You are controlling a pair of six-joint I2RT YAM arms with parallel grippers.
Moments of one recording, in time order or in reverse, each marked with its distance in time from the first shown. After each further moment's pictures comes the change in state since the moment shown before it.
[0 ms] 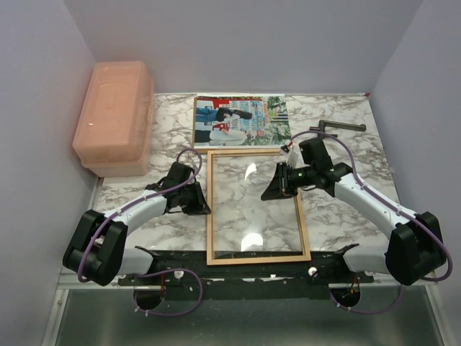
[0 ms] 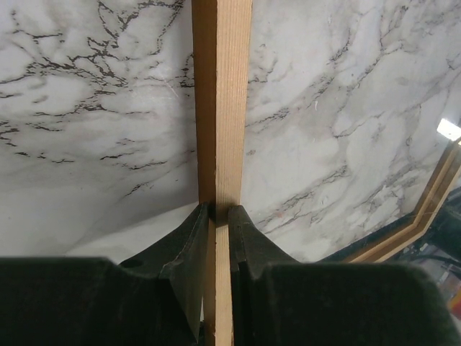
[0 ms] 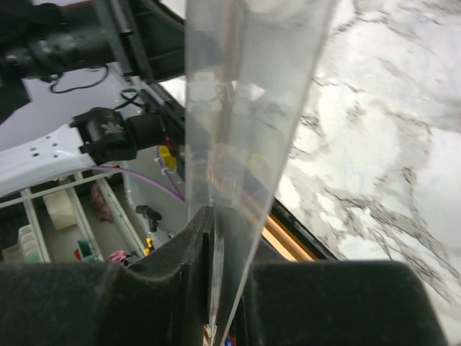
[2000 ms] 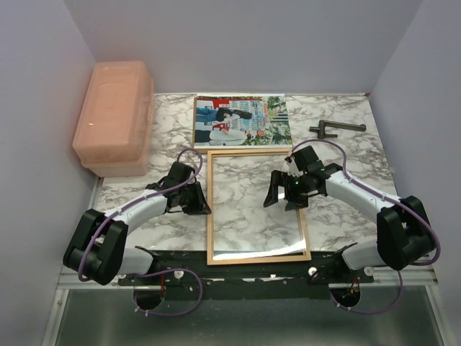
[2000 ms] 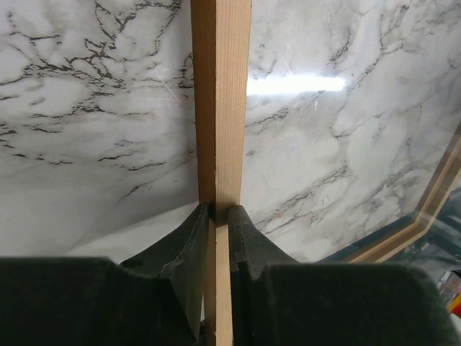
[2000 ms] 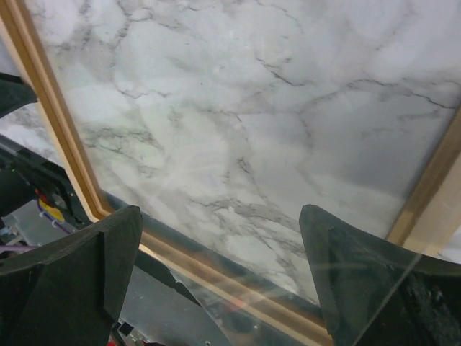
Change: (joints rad) left arm -0.002 0.006 0.007 -0.005 0.000 0.005; right arm 0.002 0.124 -0.029 -0.140 0.351 -0.110
